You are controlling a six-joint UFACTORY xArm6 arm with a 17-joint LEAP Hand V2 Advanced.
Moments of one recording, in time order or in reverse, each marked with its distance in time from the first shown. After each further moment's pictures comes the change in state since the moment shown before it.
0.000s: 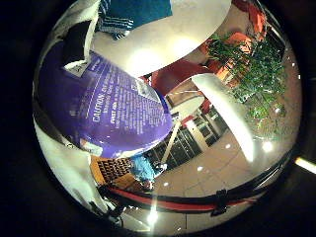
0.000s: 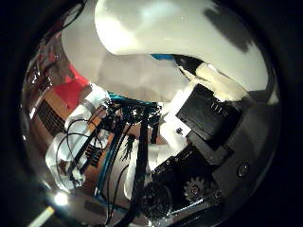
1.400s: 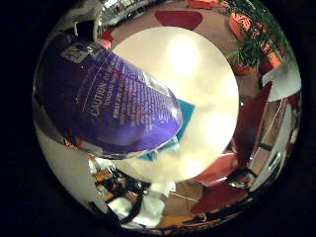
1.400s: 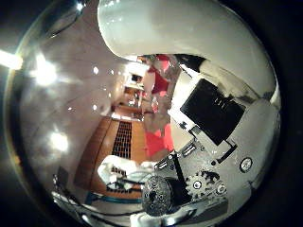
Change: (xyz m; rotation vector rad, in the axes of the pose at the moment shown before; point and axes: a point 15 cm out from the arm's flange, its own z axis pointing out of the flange) arm 0.101 0.046 -0.116 0.915 -0.793 0.022
